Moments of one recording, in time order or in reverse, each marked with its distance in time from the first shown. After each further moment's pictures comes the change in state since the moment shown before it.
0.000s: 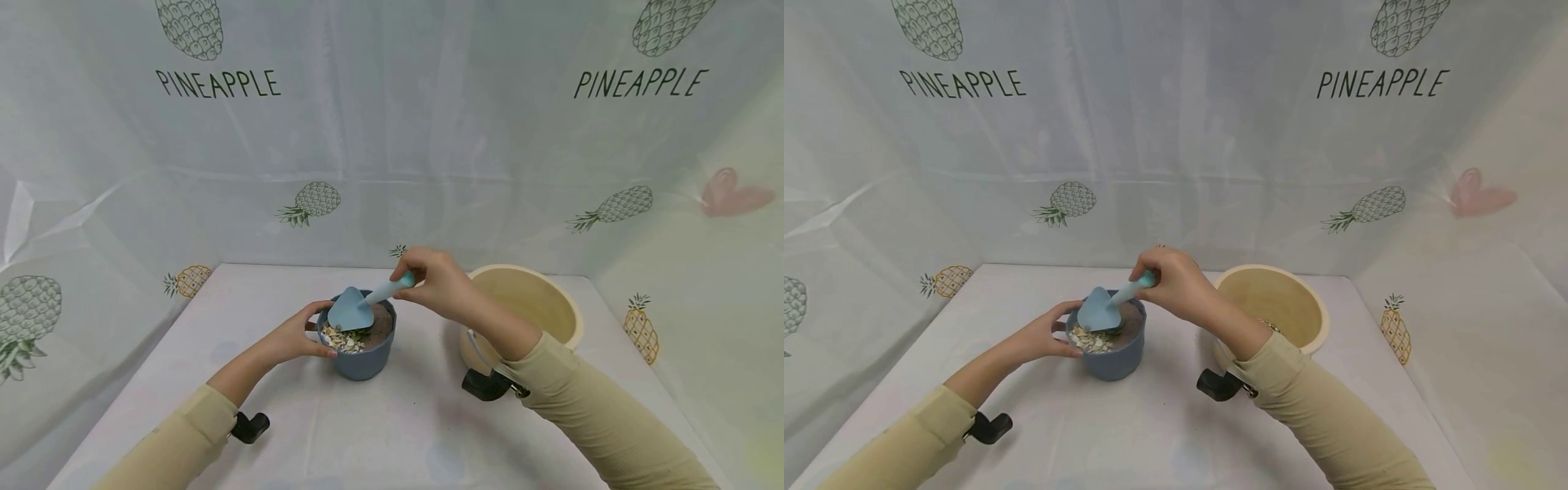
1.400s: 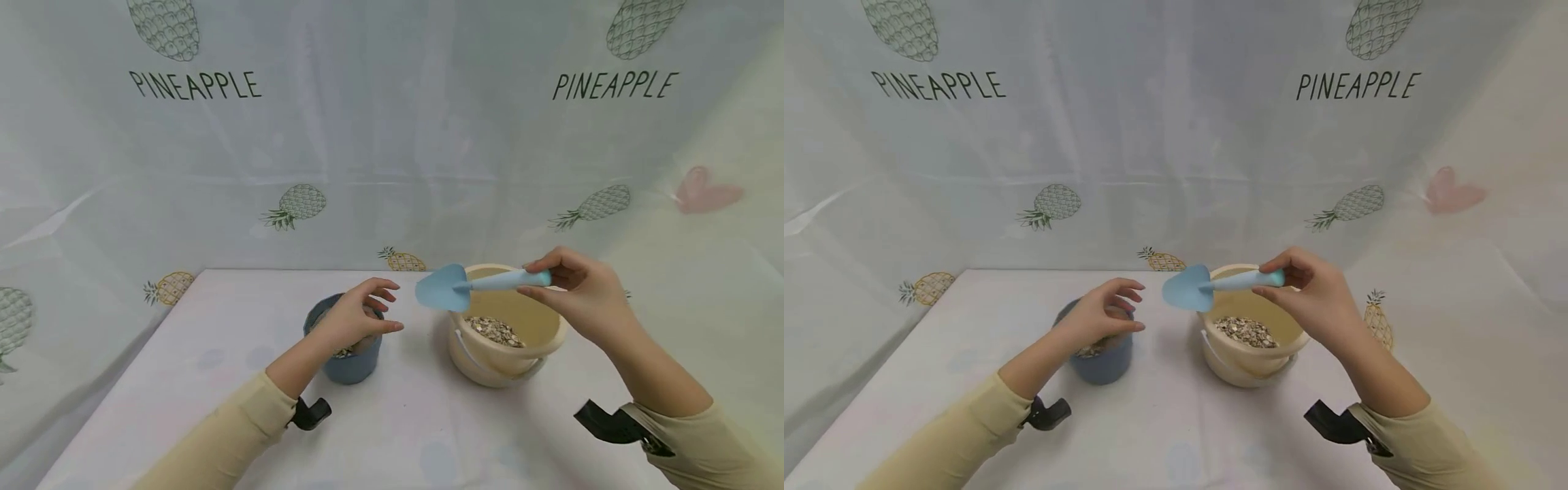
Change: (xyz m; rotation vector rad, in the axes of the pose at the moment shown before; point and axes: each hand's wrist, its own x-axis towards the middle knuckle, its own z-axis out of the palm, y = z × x) left_hand 0.023 0.117 0.066 -0.103 0.023 0.214; right_hand -0.123 0.006 -0.114 -0.071 0.424 0.208
